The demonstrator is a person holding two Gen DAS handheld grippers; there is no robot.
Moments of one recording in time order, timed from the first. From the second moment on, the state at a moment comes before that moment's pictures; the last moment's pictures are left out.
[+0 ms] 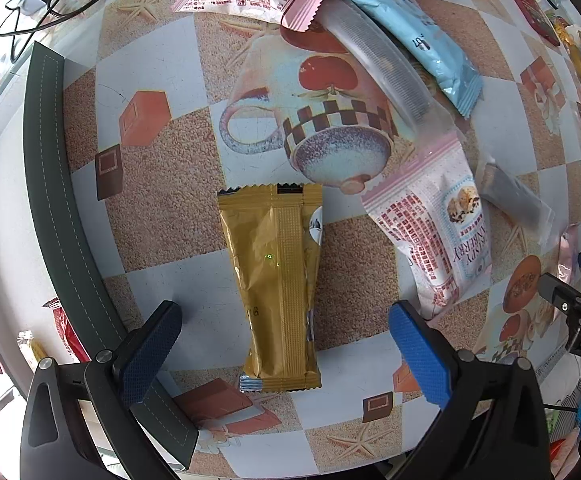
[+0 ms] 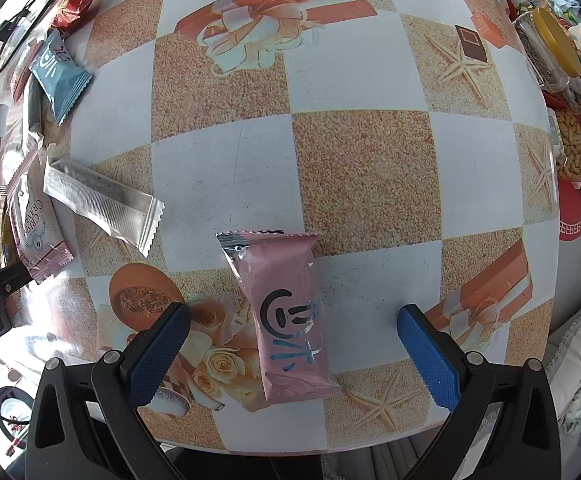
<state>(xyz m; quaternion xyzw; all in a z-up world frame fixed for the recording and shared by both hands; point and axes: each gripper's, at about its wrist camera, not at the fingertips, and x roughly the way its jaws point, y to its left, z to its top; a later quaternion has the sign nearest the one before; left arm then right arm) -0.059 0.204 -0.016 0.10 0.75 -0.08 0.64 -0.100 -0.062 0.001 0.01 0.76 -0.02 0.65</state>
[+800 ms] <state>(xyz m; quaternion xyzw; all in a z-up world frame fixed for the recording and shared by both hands) -0.060 0.204 -0.015 0.10 0.75 -0.08 0.65 -0.103 -0.061 0.002 0.01 0.76 -0.03 0.65</state>
